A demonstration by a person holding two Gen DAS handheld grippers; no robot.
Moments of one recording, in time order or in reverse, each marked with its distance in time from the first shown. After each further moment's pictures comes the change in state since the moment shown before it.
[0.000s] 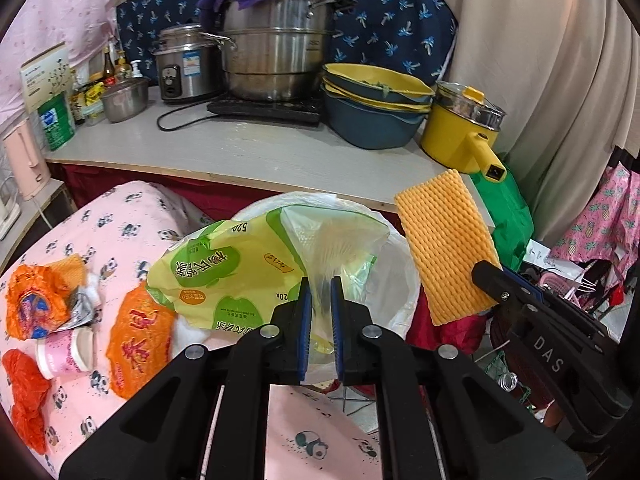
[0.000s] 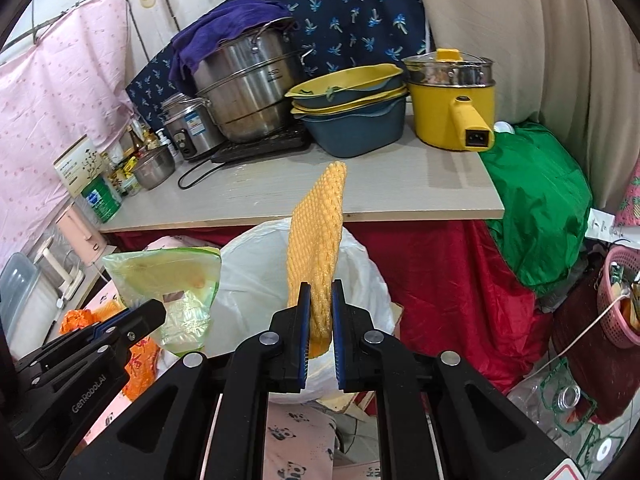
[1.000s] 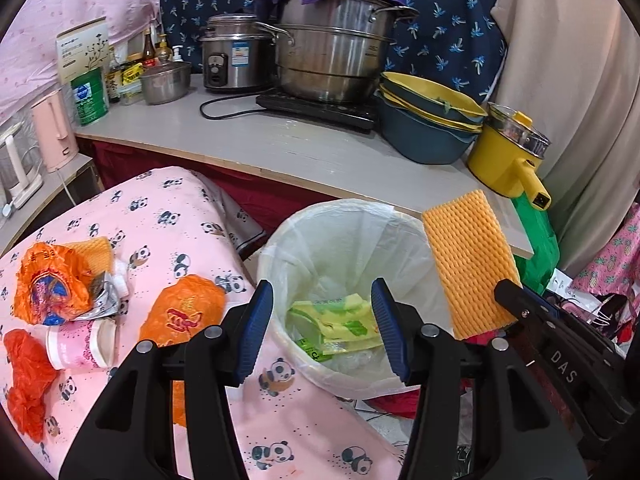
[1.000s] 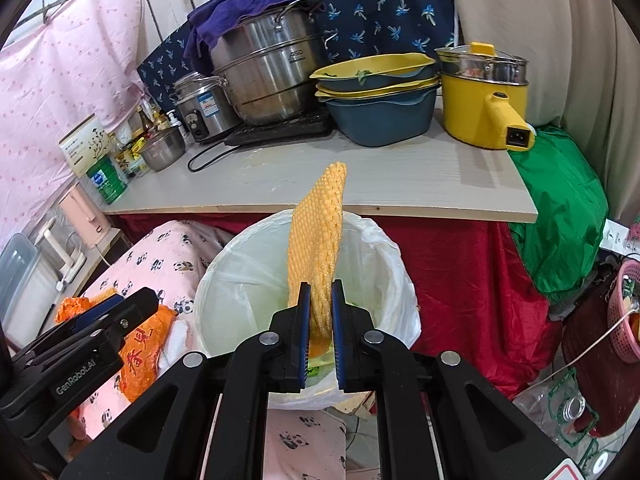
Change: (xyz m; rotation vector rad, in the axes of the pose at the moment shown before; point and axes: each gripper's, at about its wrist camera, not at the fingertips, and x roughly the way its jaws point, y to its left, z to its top) left arm 0.003 0.052 0.001 -0.118 -0.031 0.096; right arm 0.031 0.029 0.002 -0.064 0.041 0.030
